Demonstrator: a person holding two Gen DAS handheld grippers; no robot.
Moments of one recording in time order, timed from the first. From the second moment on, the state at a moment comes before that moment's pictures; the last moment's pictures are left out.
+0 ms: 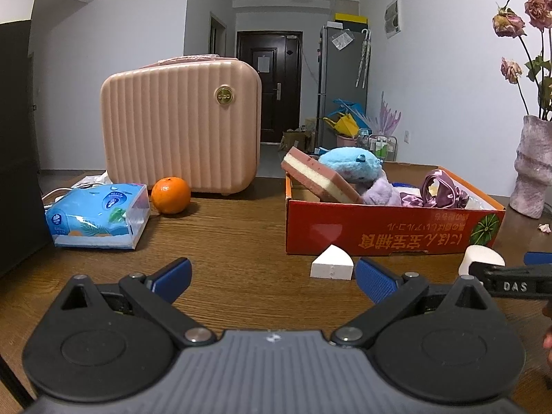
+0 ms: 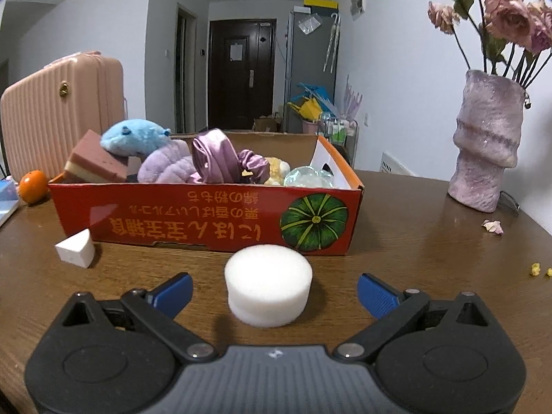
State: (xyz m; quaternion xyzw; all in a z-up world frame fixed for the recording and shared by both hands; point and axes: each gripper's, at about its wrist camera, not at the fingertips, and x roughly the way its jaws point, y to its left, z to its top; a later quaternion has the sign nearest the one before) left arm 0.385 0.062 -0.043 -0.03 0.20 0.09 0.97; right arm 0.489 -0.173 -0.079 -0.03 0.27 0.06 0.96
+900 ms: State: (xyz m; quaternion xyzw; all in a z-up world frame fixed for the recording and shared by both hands) left arm 0.385 0.058 -0.047 -0.03 0.21 0.09 0.97; right arm 0.494 -0.176 -0.074 0.00 0.26 0.08 0.96
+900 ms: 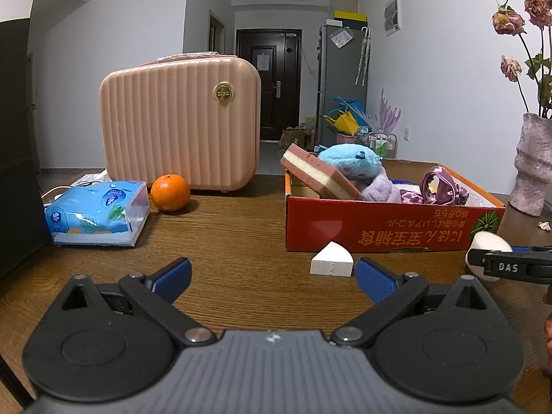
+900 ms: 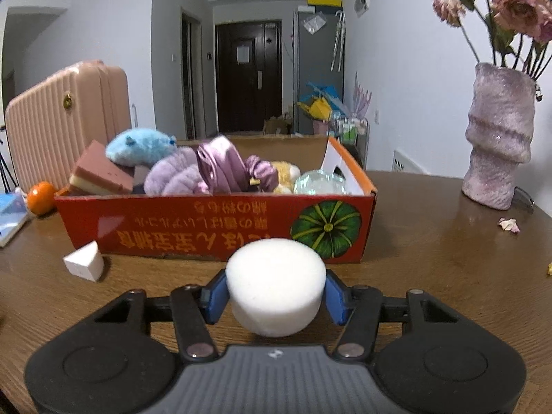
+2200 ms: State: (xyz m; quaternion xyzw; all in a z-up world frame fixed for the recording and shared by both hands) left arm 0.424 0.053 -0.051 -0.01 0.24 0.07 0.97; right arm 0.451 -0.198 -0.061 0.02 0.19 0.07 0.98
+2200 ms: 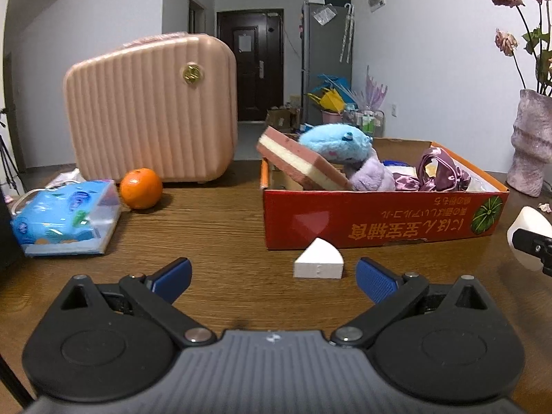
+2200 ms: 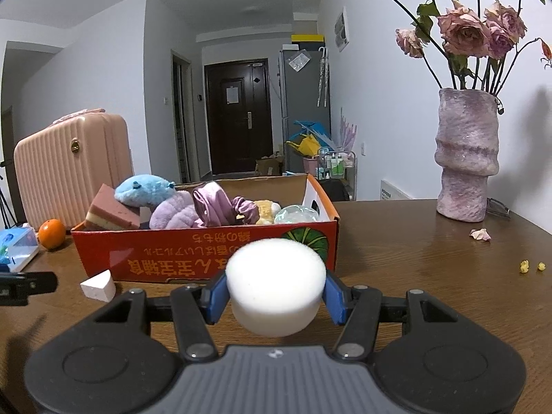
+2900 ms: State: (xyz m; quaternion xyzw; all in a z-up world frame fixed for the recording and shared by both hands) left arm 0.504 0.031 -0.080 0.03 0.32 0.03 0.94; right arm 0.455 -0.202 -0.063 0.03 0.20 0.06 0.98
